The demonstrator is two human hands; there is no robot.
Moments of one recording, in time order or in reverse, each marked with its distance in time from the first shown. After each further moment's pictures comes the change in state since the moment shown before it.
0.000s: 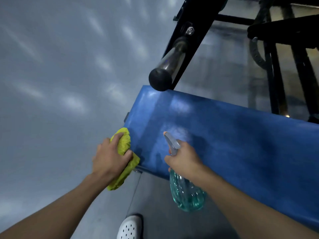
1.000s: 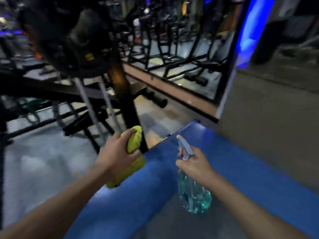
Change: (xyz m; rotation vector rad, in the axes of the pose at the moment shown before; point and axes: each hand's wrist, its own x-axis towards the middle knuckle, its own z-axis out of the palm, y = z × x) left_hand -0.331 0.640 -0.122 0.050 -0.279 1.315; right_hand -0.467 0.123 -0.482 0.560 1.019 0.107
